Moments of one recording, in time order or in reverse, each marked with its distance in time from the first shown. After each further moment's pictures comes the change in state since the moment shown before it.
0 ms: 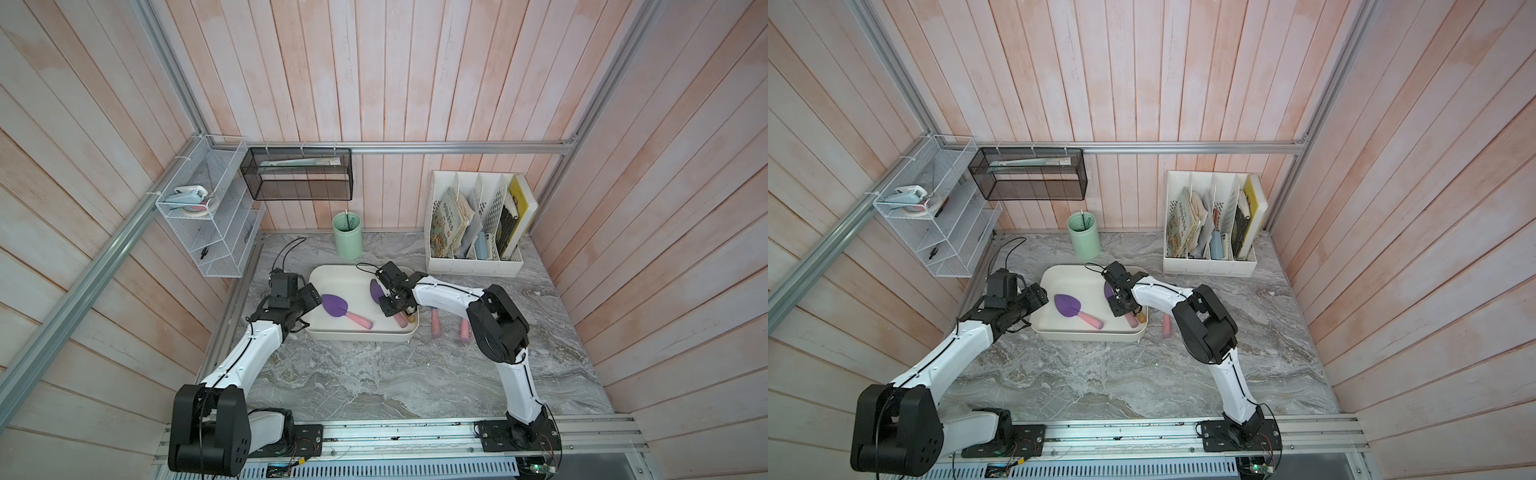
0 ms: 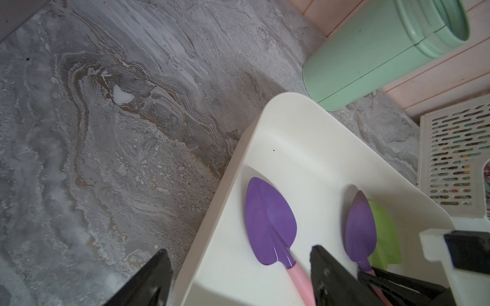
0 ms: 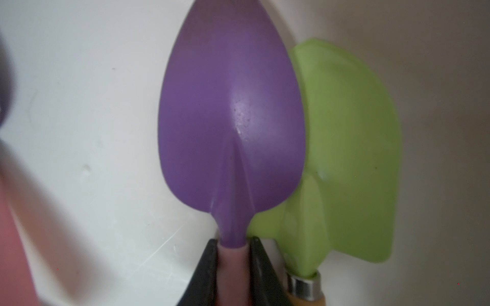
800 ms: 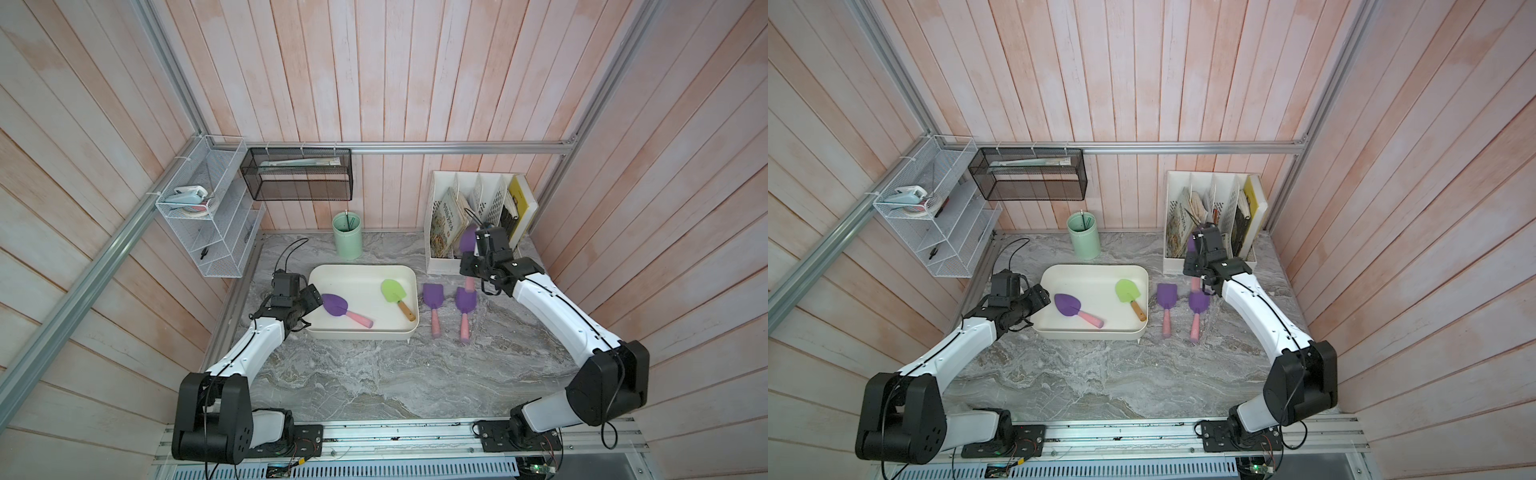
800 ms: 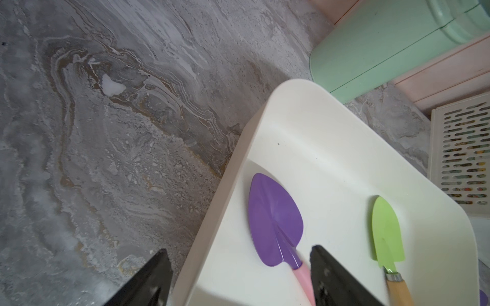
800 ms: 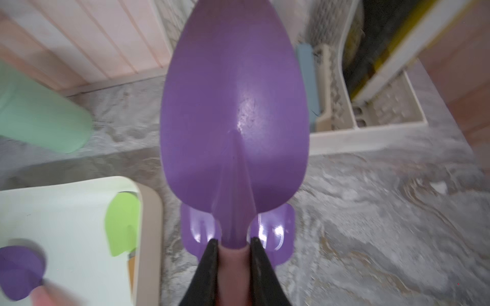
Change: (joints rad) left arm 0.000 0.068 0.000 0.033 0.020 0.000; right arm -0.517 -0.696 -0.381 -0.001 0.103 0.165
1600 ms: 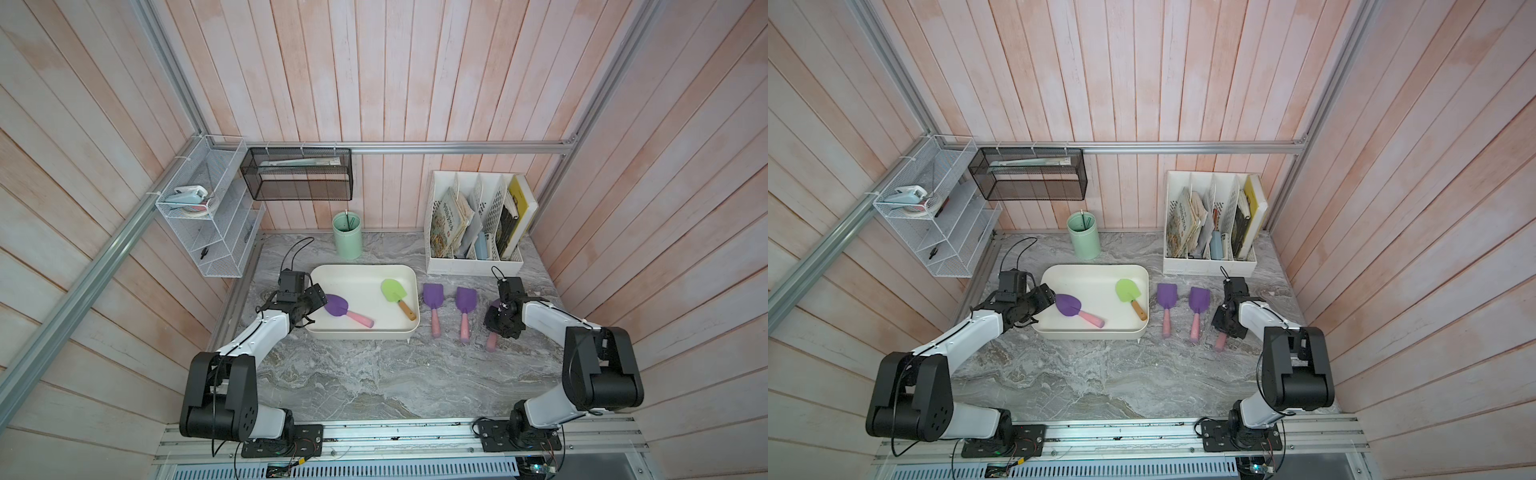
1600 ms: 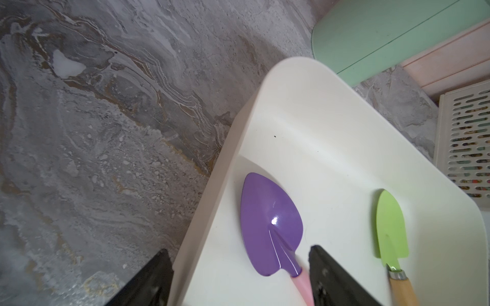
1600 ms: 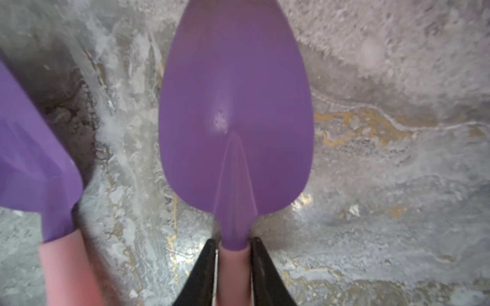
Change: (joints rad) left arm -0.018 0.093 0.031 0.027 0.040 -0.011; right arm -0.234 0.079 -0.420 0.078 -0.129 0.058
